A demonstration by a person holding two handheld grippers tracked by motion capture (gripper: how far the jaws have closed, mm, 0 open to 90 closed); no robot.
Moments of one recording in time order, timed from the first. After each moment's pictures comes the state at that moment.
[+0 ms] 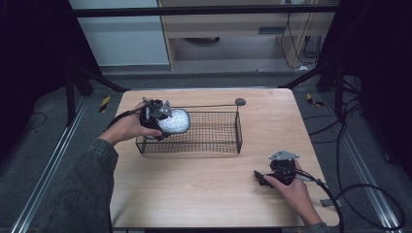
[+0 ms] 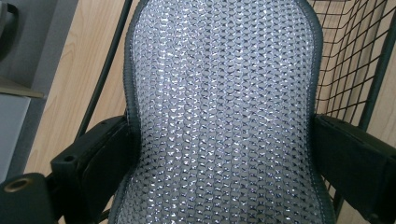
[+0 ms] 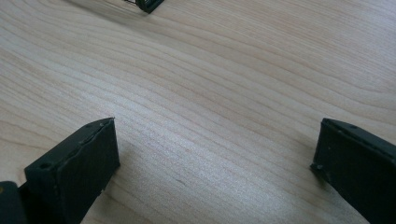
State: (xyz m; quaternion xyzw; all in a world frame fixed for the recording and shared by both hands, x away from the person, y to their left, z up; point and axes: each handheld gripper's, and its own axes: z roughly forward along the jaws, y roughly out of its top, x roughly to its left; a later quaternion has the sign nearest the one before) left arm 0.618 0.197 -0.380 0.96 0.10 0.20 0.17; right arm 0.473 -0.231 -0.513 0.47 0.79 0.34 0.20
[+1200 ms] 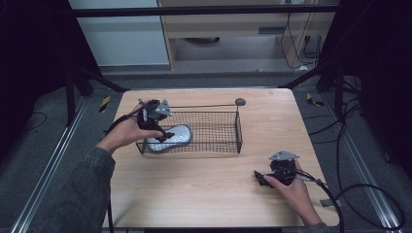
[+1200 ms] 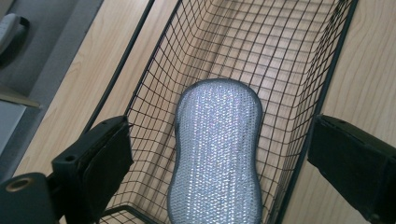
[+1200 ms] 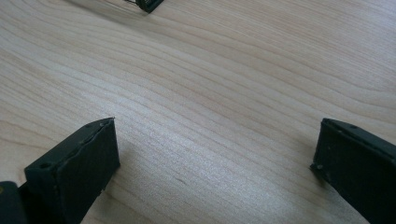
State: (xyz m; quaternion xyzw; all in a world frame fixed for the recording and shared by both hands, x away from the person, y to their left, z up) left arm 0.590 0.196 -0.363 0.94 0.15 0.20 0.24; right arm 0.473 -0.231 -0.513 0.47 0.79 0.34 0.20
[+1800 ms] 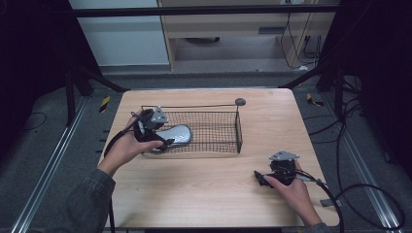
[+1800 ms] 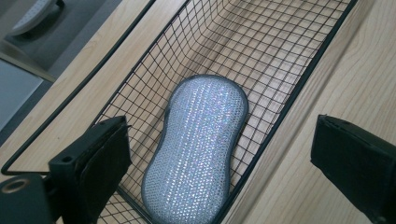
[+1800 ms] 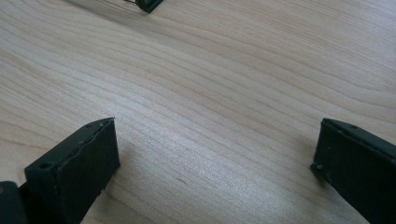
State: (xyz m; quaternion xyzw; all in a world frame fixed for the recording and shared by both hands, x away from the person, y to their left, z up) left arm 0.551 0.199 -0.369 0.91 0.23 0.23 0.27; right arm 0.472 -0.231 -0.513 0.47 0.79 0.34 0.20
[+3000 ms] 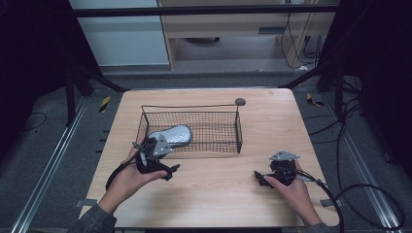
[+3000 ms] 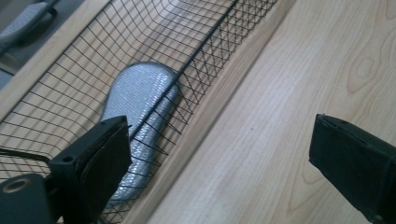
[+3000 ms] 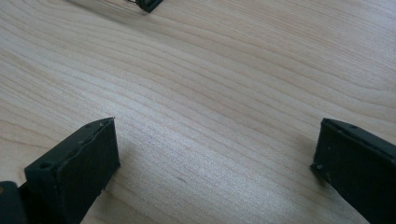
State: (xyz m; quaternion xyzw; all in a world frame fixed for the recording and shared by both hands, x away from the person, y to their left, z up) left arm 0.472 0.184 -0.399 0.90 0.22 0.23 0.29; right arm 0.472 -0.231 -0.513 0.47 0.79 0.34 0.20
